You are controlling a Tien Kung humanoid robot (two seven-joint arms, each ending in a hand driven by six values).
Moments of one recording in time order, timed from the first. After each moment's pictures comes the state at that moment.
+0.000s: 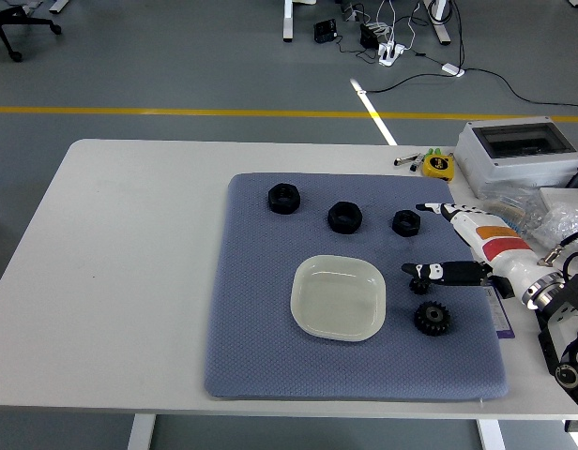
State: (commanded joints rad) left arm -0.17 0.12 -0.40 -0.22 0.88 0.15 0.14; right arm 0.28 -0.46 1.03 1.53 -2.10 0.00 -0.08
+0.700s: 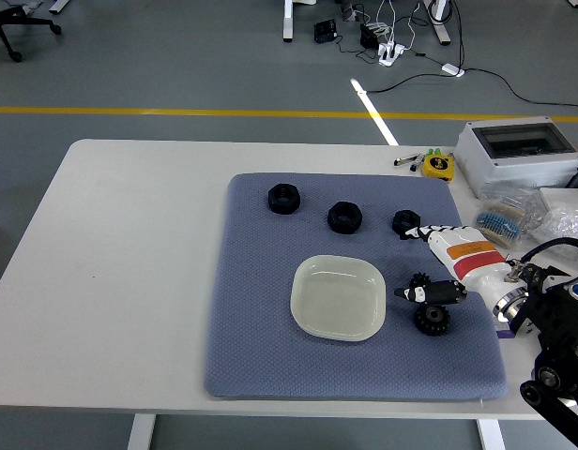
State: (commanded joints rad) left arm -0.17 0.12 -0.41 -0.22 0.89 0.15 0.14; right arm 0.37 -0.44 0.80 1.38 -2.09 -0.24 -0.15
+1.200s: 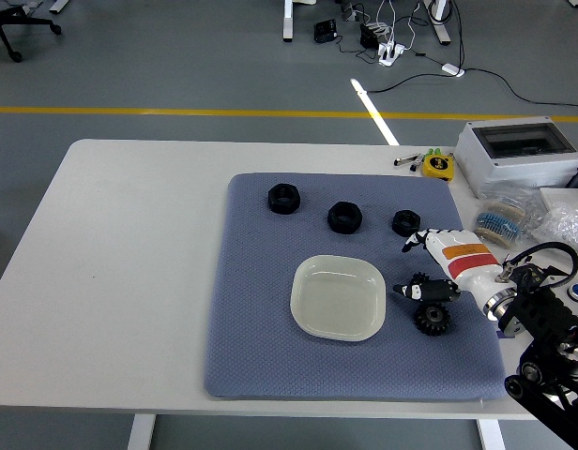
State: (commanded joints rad) left arm -0.16 0.12 -0.41 -0.22 0.89 0.15 0.15; right arm 0.44 -0.40 0.71 1.24 -2.05 -0.31 -0.15
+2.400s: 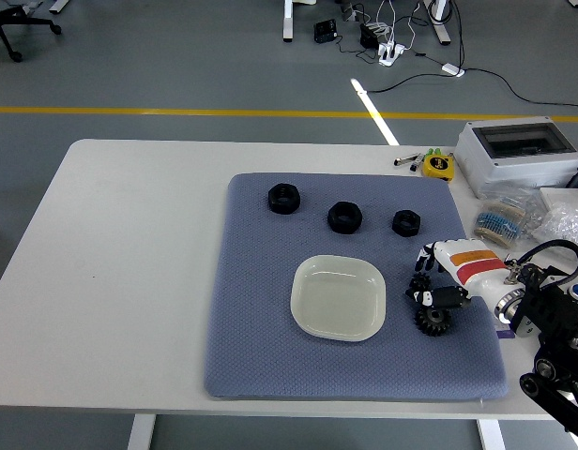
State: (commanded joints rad) left arm -0.16 0.12 -0.42 -0.22 0.90 0.15 0.15; right arm 0.44 -0.44 0.72 1.25 -2.03 -0.21 -0.14
